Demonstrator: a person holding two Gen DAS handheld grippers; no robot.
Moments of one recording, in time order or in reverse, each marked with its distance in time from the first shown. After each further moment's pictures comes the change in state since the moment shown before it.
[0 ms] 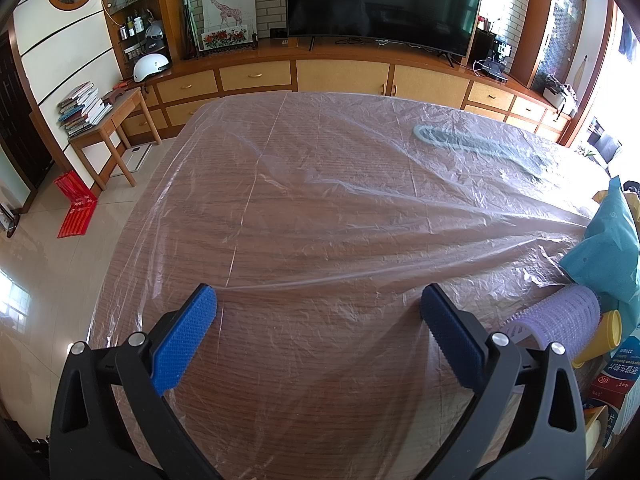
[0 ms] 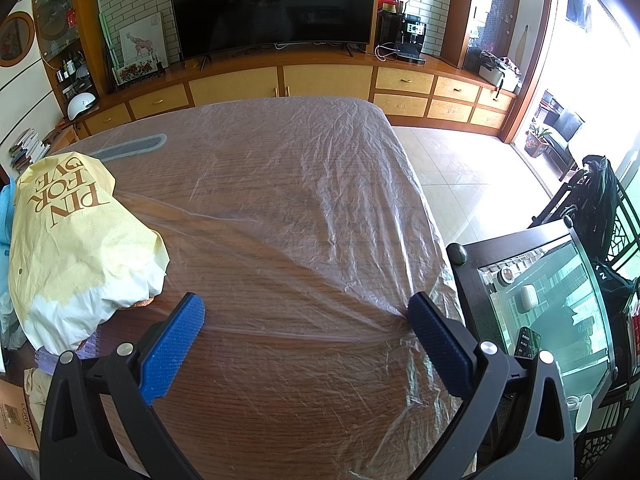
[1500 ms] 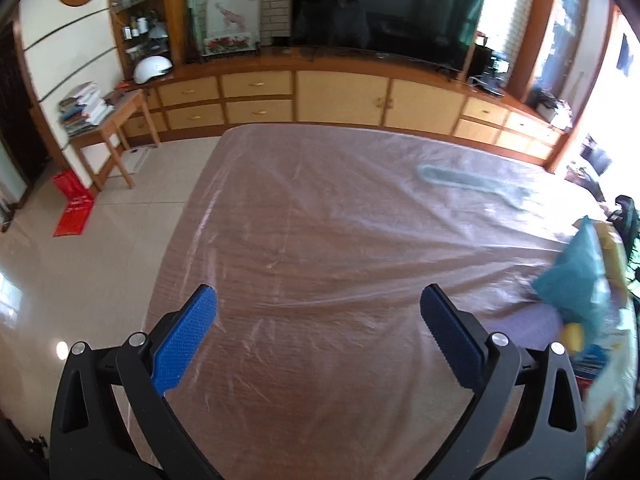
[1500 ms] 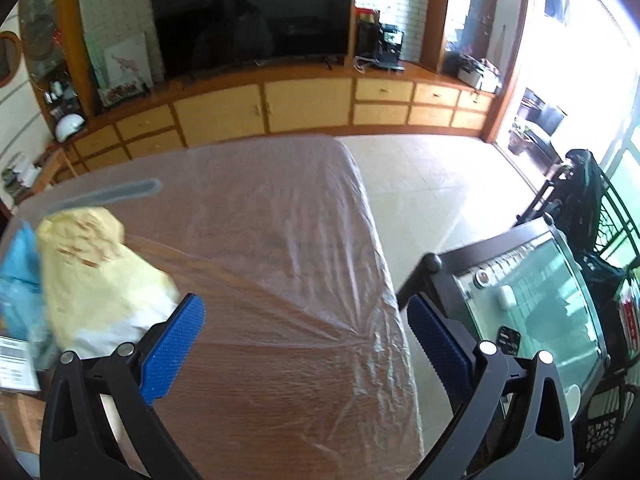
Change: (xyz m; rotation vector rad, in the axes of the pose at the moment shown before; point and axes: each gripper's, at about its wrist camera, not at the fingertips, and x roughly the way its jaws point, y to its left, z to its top) left arm -0.052 0.026 0.013 -0.020 -0.021 -0.072; right arm -0.051 -0.013 0.021 0.049 -0.052 -0.014
